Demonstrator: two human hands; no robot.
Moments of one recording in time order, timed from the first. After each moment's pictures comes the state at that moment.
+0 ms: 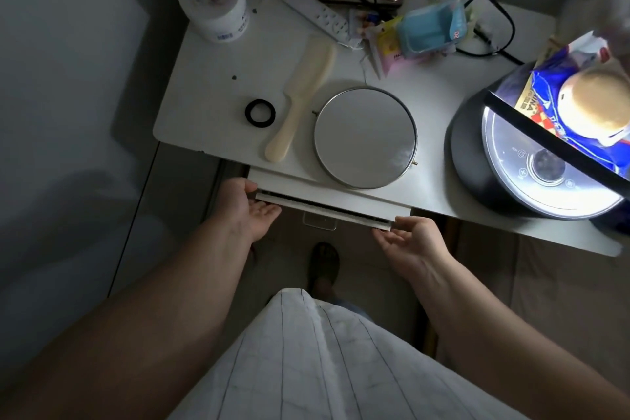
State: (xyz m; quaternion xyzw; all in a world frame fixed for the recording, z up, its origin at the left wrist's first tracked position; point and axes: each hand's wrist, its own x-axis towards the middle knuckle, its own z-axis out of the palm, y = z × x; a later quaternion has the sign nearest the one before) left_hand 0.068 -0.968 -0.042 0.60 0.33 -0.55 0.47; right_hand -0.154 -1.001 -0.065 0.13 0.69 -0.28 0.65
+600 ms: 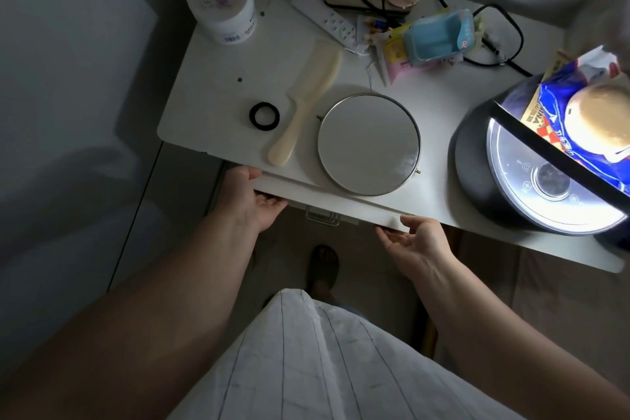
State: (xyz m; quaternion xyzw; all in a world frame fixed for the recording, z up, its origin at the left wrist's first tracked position) left_hand 0.071 -0.981 -0.047 0.57 0.31 -0.57 0.51; right_hand -0.154 -1.015 -0.055 0.16 0.65 -0.28 0.69
